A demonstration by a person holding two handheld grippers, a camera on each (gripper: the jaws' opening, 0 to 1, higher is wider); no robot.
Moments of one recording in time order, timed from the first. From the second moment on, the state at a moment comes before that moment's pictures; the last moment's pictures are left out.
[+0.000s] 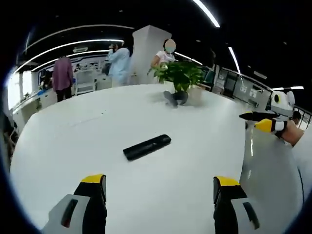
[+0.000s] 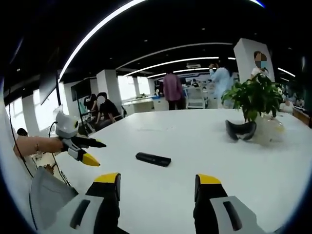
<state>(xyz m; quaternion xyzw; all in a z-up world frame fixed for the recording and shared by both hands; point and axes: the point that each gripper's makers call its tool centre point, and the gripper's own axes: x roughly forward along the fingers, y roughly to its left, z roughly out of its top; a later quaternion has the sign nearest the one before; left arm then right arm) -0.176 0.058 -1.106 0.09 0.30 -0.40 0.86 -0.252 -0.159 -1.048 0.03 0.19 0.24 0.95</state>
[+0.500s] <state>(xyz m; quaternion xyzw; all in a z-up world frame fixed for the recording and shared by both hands) -0.132 0.038 -1.147 0.24 0.35 -0.47 0.77 -0.254 -0.174 -1.064 0.02 0.23 0.22 0.95</state>
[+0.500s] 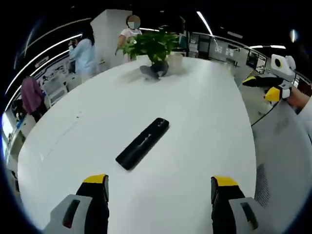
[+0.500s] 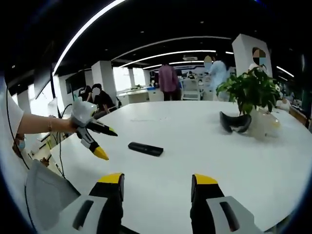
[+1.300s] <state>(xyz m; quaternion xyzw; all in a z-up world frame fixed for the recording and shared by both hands) -0.078 0.011 -1.190 0.38 0.43 -0.51 0.64 -0.256 -0.180 -1.077 0.02 0.25 0.24 0.94</state>
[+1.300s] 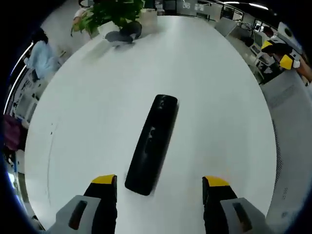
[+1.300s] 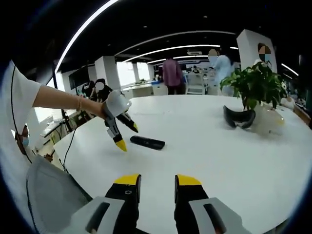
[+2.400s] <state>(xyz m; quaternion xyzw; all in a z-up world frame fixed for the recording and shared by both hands) -0.119 0.013 -1.195 0.37 0.43 -0.54 0.62 -0.251 -0.170 -1.076 0.04 0.24 0.25 0.94</state>
